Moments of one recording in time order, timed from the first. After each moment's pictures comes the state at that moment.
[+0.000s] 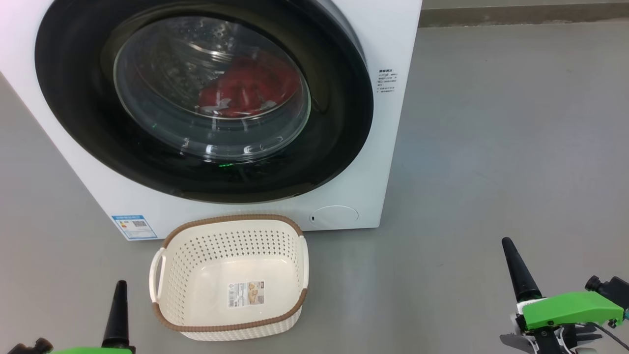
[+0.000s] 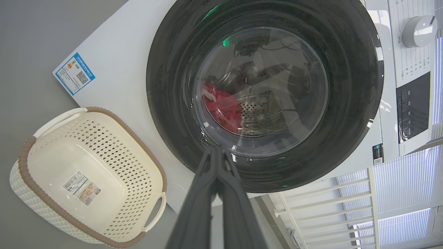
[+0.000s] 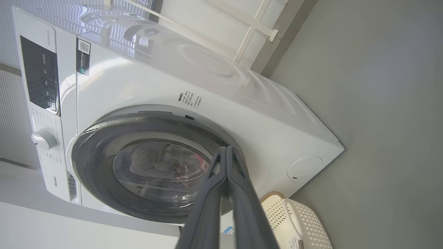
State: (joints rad) left arm -0.03 0.06 0.02 0.22 -1.24 -0.13 -0.02; right arm -0.12 -0.10 -0.04 0.29 1.25 0.13 -0.01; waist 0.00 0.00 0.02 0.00
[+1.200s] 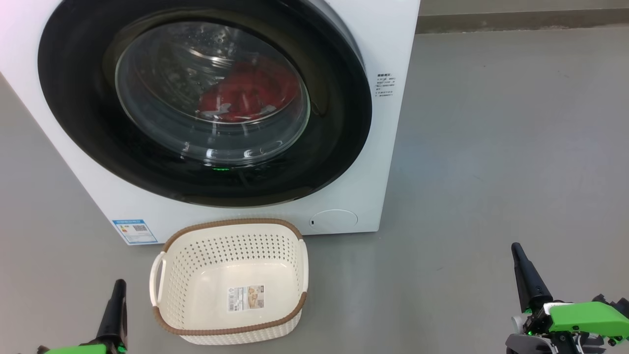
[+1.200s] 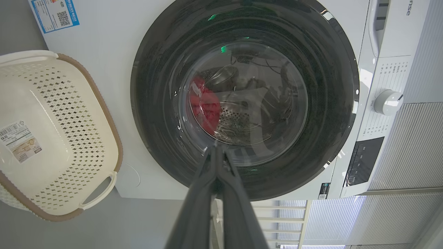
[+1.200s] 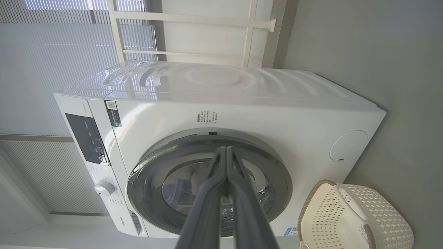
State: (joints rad) left arm -0.06 0.05 0.06 0.26 -1.59 -0.13 0.09; right arm -0.10 -0.06 -0.12 0.28 1.58 0.13 0.10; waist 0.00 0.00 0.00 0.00
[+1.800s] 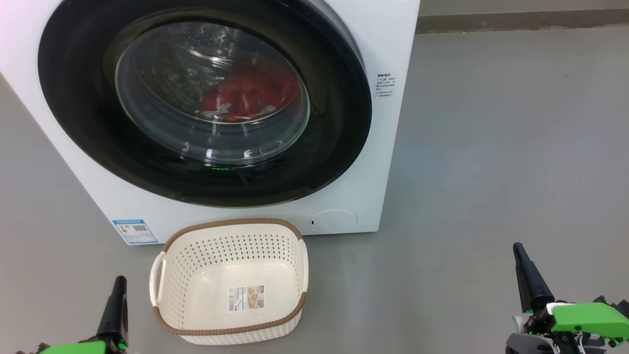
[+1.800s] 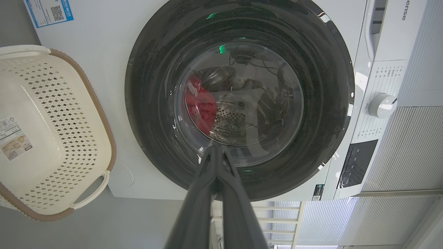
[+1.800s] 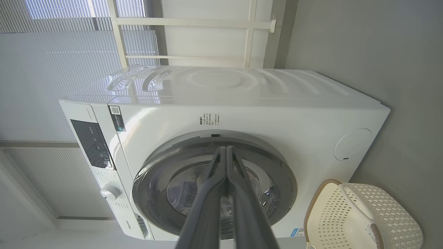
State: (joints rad) left arm -0.07 0.05 0.06 0.26 -1.62 -0.13 0.10; right arm -0.10 -0.05 -0.13 0.27 1.61 0.13 0.10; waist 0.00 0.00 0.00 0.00
